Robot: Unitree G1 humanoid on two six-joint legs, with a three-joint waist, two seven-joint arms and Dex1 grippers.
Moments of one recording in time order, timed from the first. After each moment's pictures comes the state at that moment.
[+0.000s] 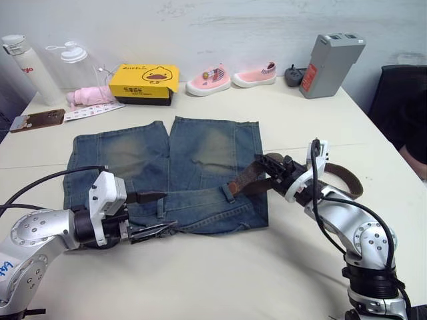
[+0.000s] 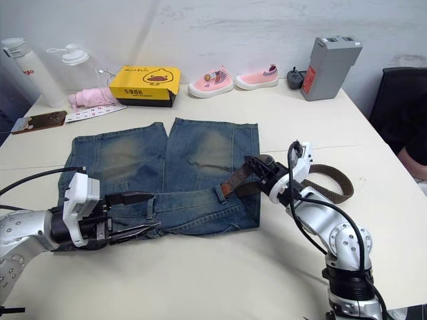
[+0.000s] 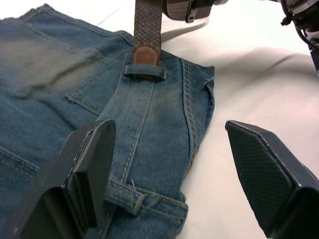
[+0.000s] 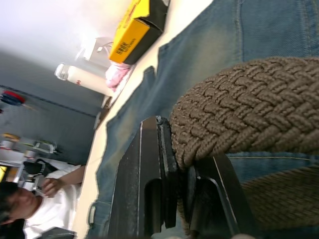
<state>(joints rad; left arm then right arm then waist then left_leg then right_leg) 0.09 0.90 0.30 -0.59 -0.79 0.57 -0.83 -0.29 -0.38 -0.12 -0.35 1.70 0.70 -0.40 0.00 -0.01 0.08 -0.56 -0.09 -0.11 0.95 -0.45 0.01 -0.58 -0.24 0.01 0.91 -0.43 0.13</state>
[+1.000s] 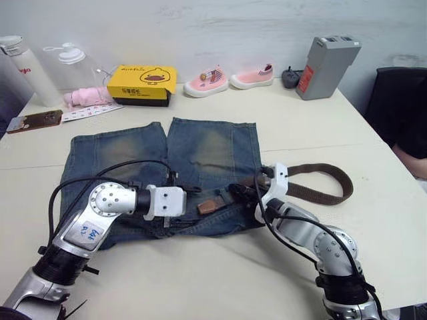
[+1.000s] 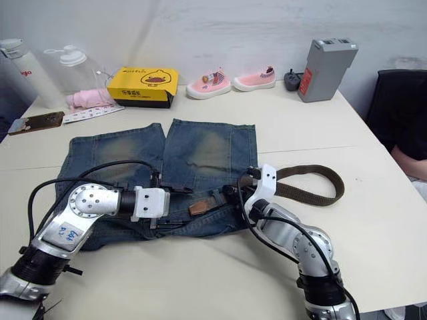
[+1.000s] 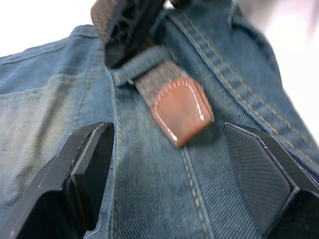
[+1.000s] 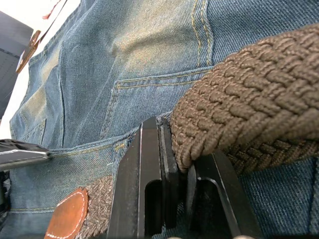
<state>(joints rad) -0.37 0.78 -0.27 -0.17 -0.08 -0.04 -0.95 -0.25 -0.23 0.04 -0.35 1.29 0.85 -0.40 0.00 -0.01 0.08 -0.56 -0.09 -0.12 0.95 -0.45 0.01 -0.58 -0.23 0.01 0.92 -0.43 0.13</state>
